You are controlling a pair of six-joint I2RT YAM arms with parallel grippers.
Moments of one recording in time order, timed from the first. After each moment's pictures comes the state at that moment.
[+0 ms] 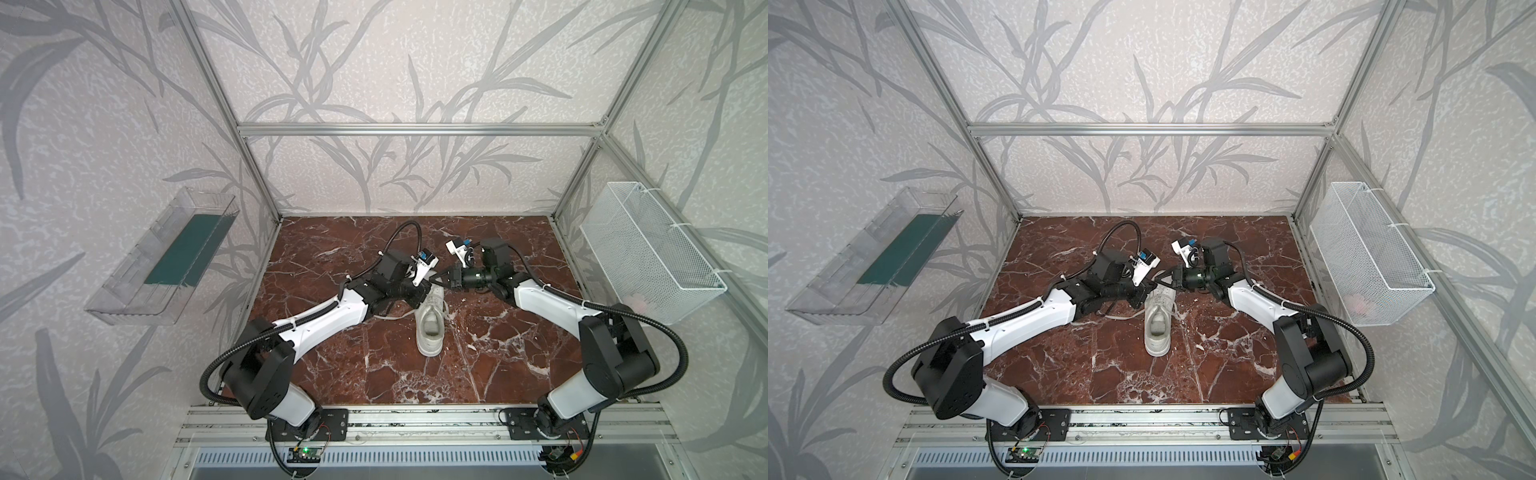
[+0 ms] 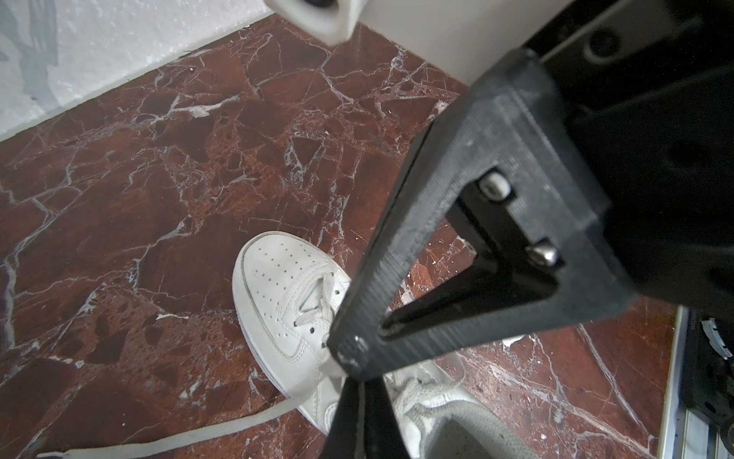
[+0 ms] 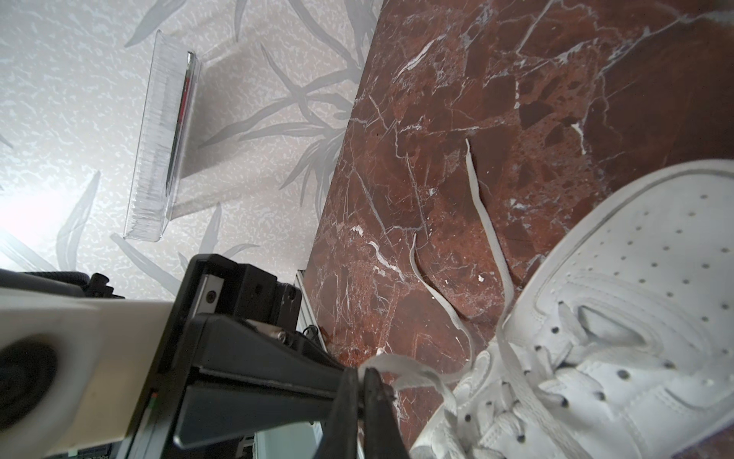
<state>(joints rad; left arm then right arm) -0.69 1.52 1.04 -0.16 0.24 0.02 0.40 1.59 0.95 0.09 -0.91 0.70</state>
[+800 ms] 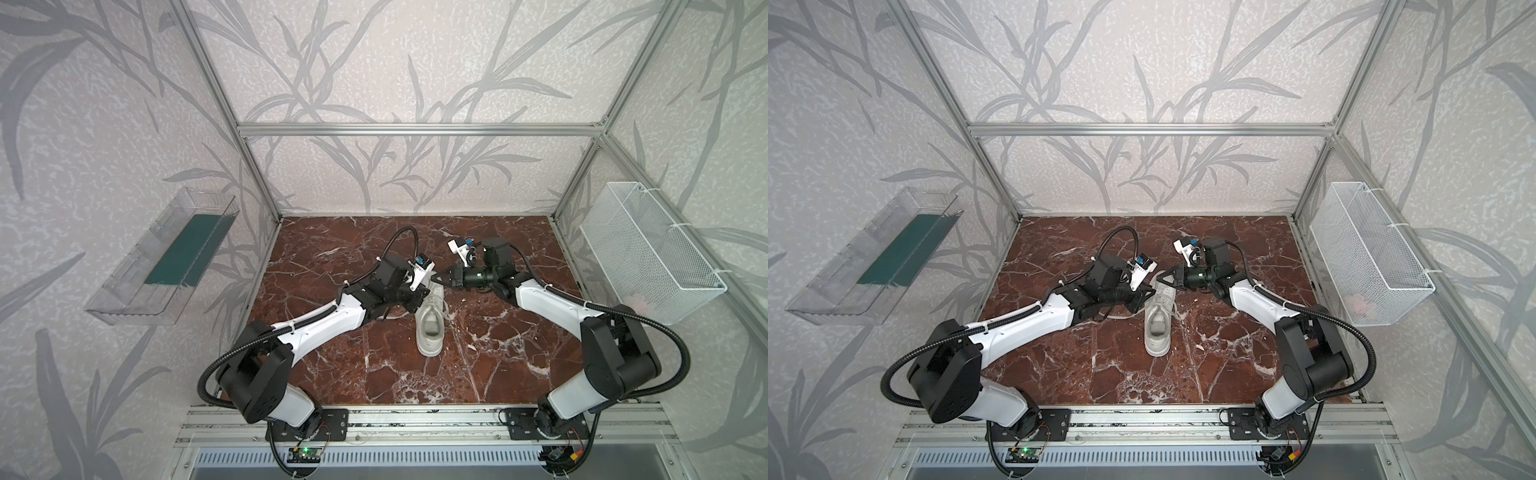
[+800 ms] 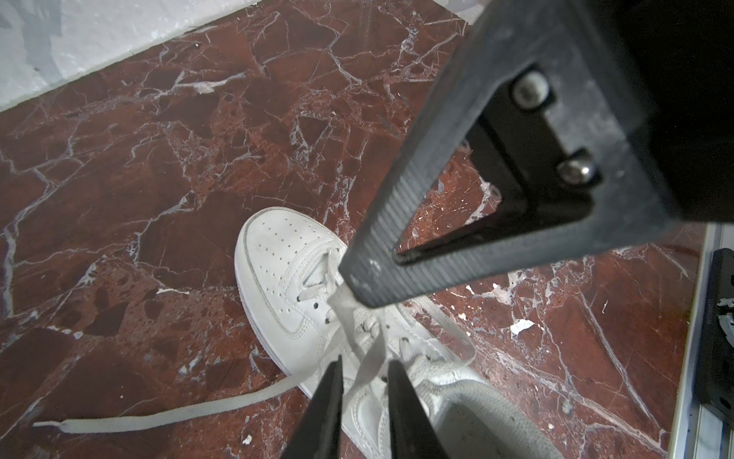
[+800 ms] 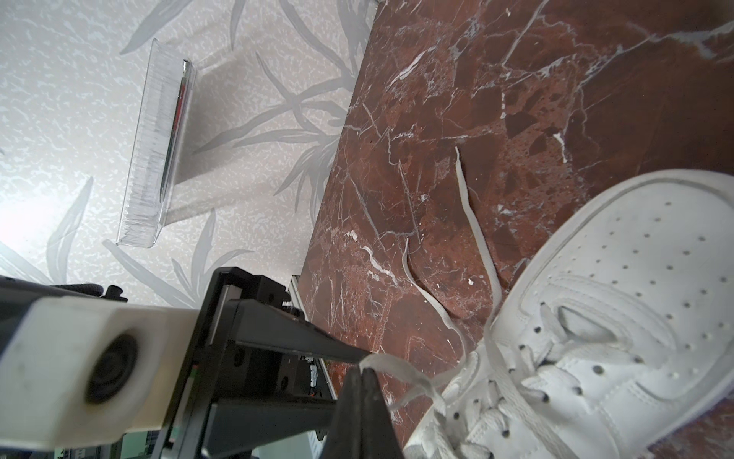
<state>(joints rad) -0.69 1.49 0.97 -0.13 0.22 0.01 0.38 1.58 0.95 0.08 -0.89 0.69</state>
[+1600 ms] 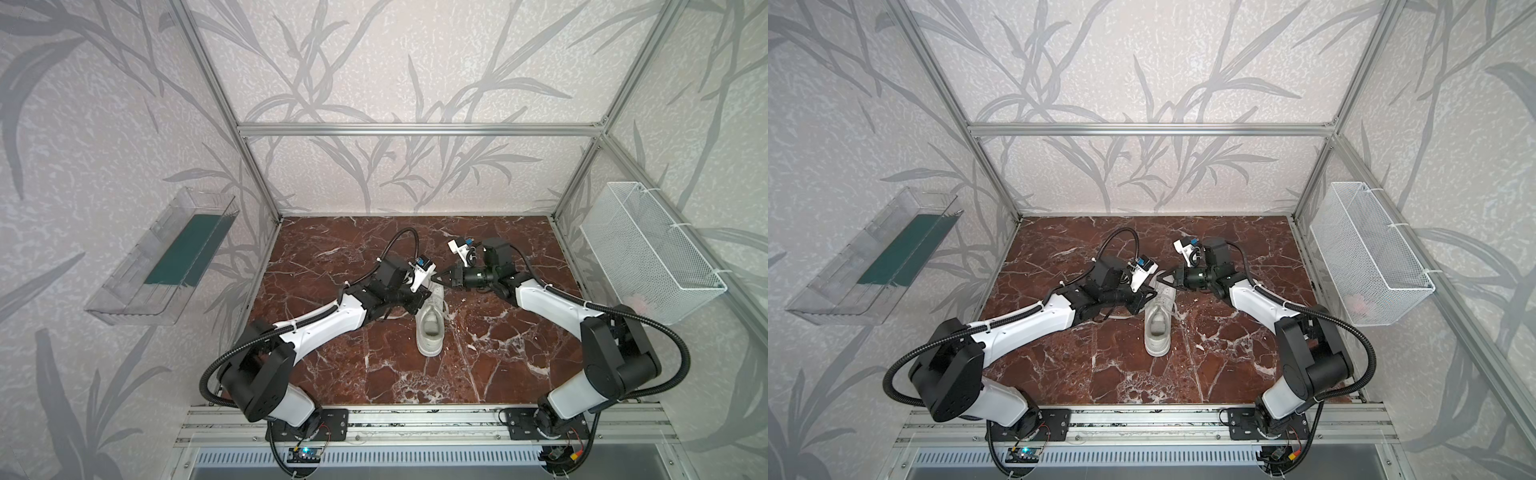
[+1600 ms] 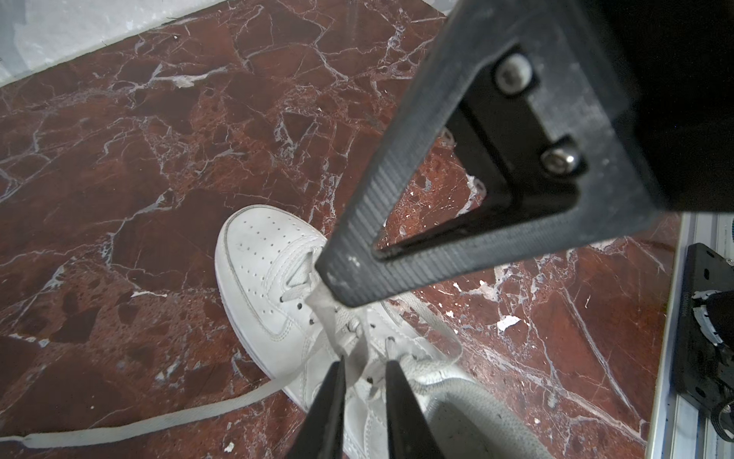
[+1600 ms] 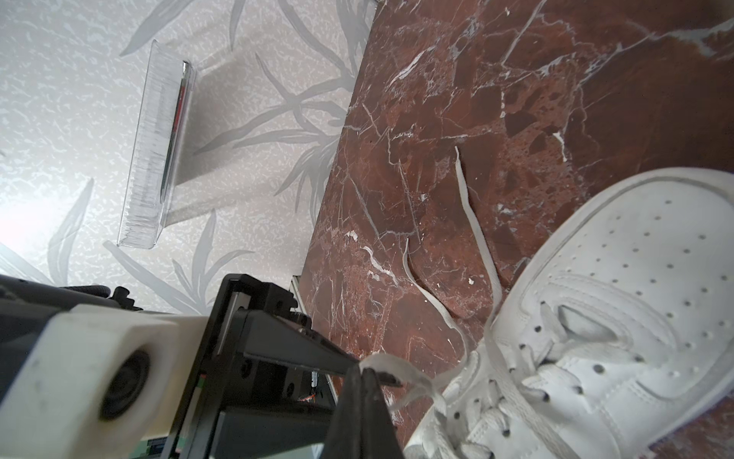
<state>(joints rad) -0.69 1.50 0.96 -0.11 0.26 0.00 0.38 1.58 0.95 0.08 -0.89 0.69</state>
